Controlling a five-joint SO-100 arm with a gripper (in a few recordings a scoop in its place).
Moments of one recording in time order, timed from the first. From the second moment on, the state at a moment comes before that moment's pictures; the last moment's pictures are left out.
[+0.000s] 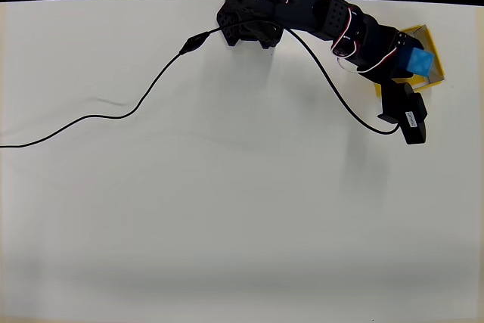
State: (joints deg) arm -80.8 115.4 144.0 8.3 -78.6
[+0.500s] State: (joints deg) arm -80.8 114.5 144.0 8.2 -80.2
